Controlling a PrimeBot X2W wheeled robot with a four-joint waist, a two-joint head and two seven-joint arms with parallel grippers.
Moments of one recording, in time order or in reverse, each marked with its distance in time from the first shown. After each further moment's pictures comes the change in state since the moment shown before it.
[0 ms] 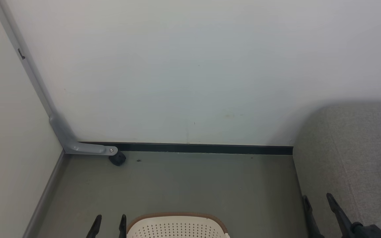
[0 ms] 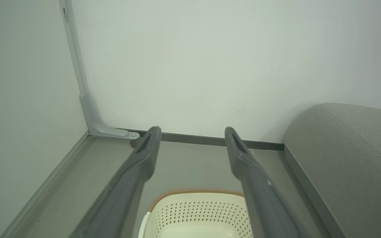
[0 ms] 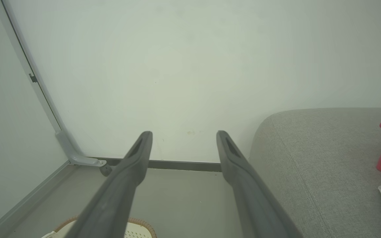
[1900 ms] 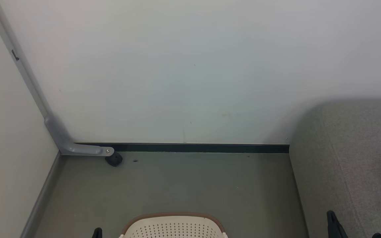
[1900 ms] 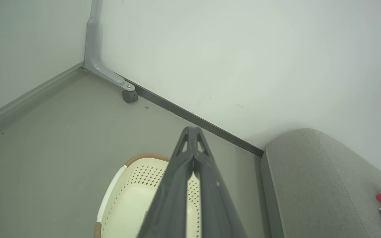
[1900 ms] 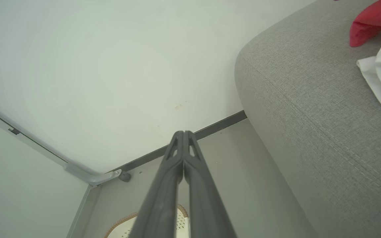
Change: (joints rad) left arm 0.012 -0.001 0.050 0.049 -0.362 -0.022 0.105; right arm 0.014 0.030 -0.064 0.085 0.389 0.006 0.113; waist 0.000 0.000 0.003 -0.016
